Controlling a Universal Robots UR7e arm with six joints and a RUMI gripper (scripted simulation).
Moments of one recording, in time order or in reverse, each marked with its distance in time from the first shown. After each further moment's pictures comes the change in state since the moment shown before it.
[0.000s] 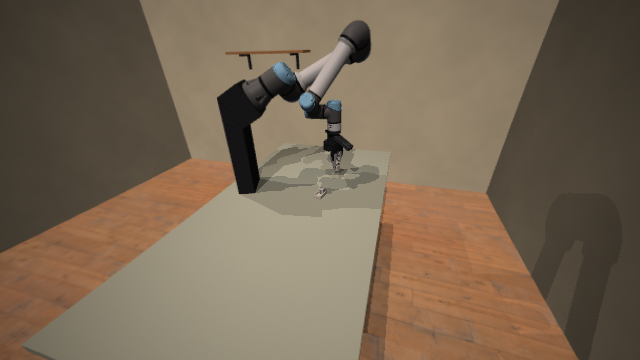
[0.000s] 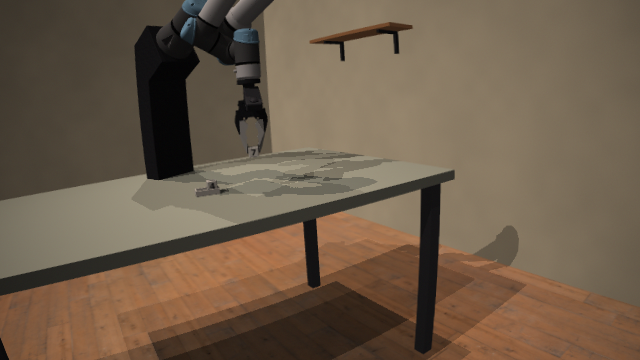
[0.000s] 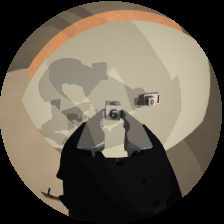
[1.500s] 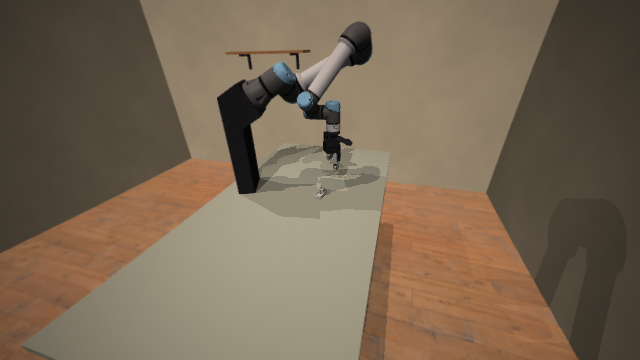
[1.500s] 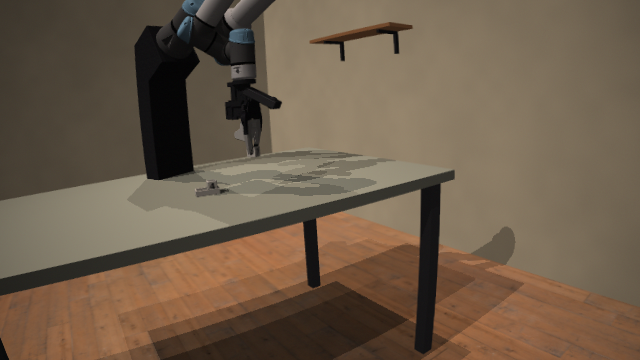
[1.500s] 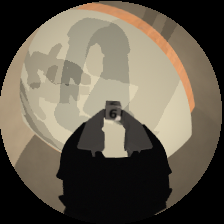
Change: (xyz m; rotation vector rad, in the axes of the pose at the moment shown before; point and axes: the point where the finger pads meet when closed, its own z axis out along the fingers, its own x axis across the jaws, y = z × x) arm 0.000 0.003 0.000 0.001 0.000 -0.993
